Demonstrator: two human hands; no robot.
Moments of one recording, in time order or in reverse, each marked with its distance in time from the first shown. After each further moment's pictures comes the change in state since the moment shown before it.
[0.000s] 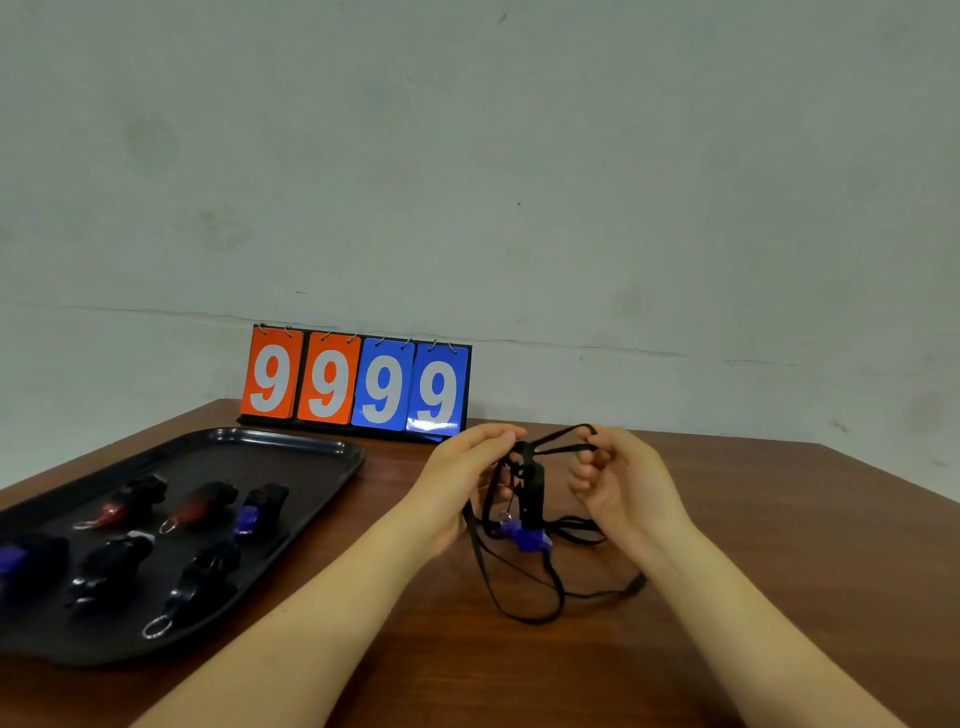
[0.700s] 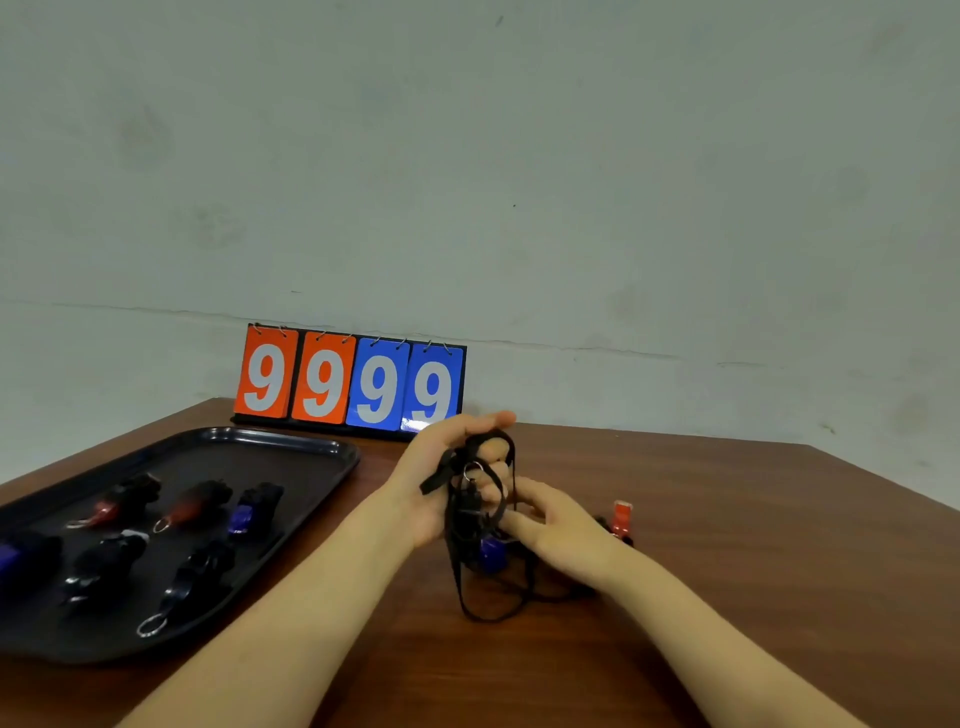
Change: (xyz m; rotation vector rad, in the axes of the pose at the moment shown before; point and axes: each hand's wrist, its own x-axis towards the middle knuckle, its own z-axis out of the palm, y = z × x) left_hand -0.008 0.021 -0.006 -0.602 -0.277 -0.244; right_hand 0.006 0.043 -0.009 -1.194 -0.409 -0.104
